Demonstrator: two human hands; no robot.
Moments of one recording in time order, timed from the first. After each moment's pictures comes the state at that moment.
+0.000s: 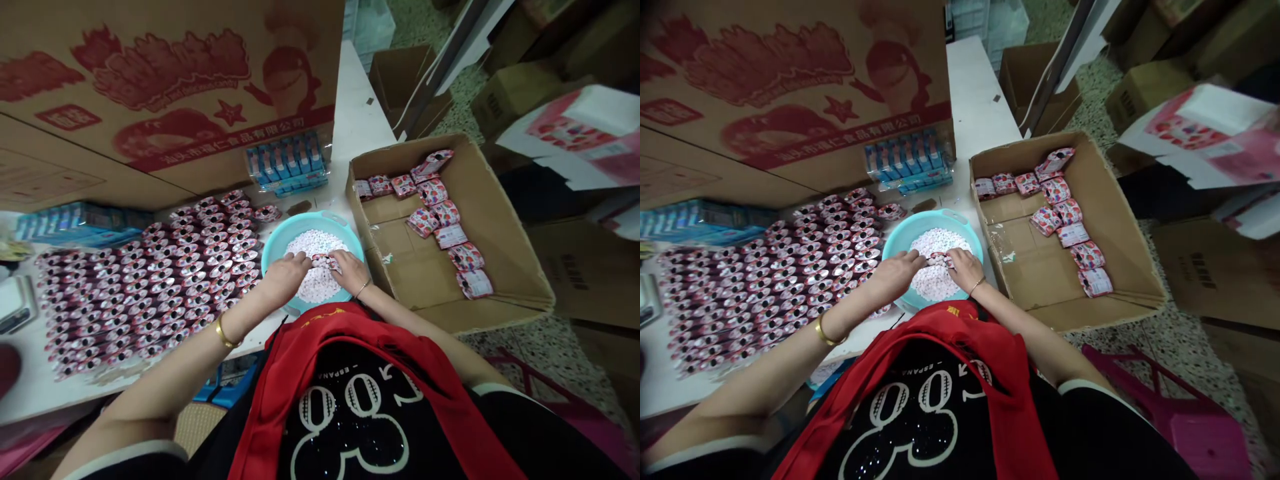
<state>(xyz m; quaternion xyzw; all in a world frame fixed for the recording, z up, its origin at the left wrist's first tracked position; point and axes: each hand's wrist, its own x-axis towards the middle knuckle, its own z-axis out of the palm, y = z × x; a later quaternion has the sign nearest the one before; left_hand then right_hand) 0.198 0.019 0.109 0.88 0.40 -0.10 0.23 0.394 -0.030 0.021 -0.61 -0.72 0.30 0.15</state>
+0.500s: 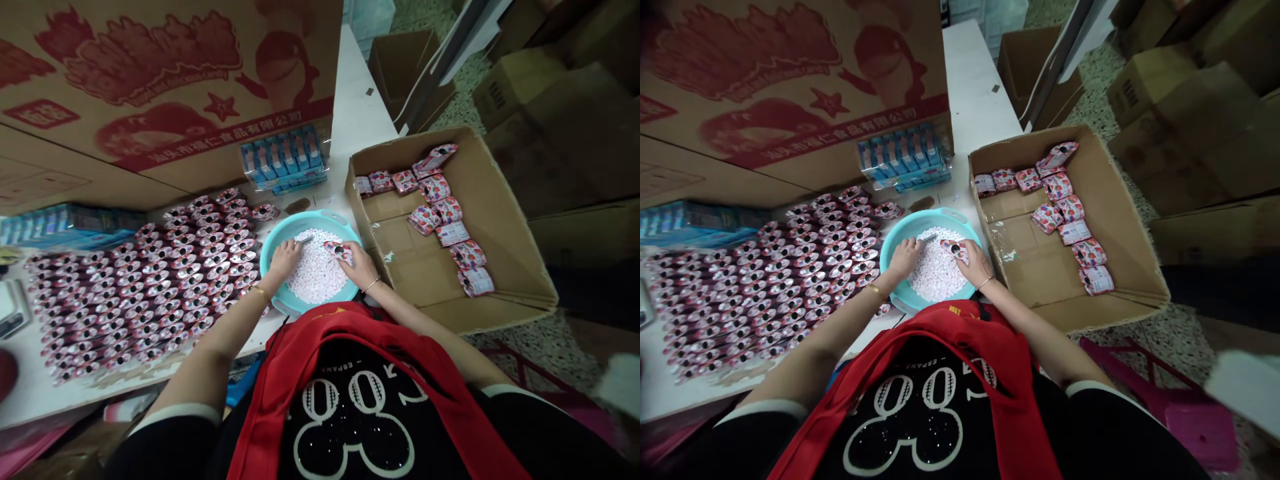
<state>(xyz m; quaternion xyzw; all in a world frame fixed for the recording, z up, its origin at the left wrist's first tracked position) 0.181 0.053 -0.007 0.84 0.49 -0.15 0.17 0.414 -0.023 0.006 -0.64 -0.61 0.36 0.30</state>
